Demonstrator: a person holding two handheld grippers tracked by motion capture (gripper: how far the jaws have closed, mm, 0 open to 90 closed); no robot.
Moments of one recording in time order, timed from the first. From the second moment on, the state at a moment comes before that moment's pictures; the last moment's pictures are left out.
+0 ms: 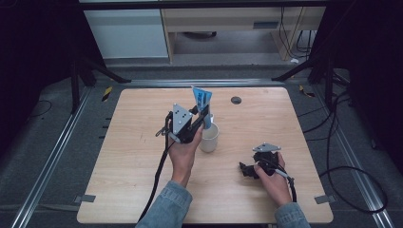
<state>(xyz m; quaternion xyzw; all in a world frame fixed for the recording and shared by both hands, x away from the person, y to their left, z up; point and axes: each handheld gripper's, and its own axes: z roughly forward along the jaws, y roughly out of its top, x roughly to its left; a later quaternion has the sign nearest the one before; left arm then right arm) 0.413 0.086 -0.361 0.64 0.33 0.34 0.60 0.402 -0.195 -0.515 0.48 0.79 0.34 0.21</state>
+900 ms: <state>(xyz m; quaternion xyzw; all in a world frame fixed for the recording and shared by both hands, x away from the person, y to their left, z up) 0.417 0.067 -0.399 0.63 0.36 0.36 0.58 0.402 -0.195 -0.515 0.48 0.79 0.34 0.21</state>
